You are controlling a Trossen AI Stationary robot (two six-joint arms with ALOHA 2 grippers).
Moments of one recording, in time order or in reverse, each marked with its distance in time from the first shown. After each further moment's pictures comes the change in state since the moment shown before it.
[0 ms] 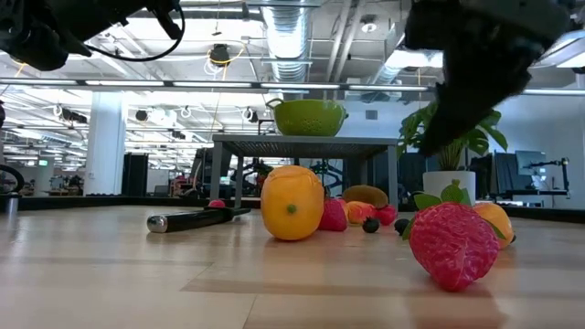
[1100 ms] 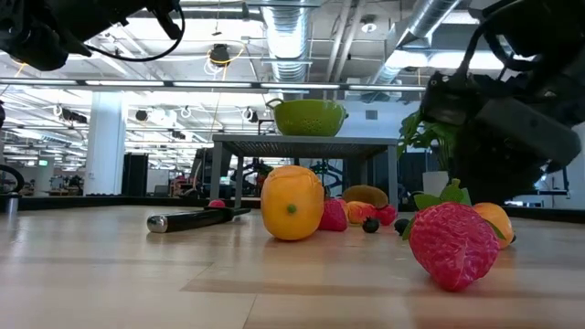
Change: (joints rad) left arm 0.000 0.000 0.000 0.000 -0.003 0.000; right arm 0.006 0.135 -0.264 0.467 0.028 0.042
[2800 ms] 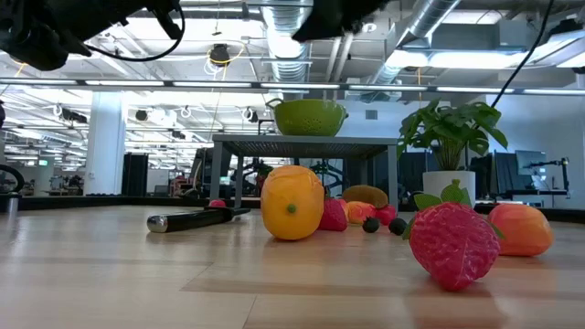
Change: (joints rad) left arm 0.000 0.000 0.000 0.000 0.000 0.000; right arm -0.546 -0.214 0.541 -0.024 -0.003 -1.017
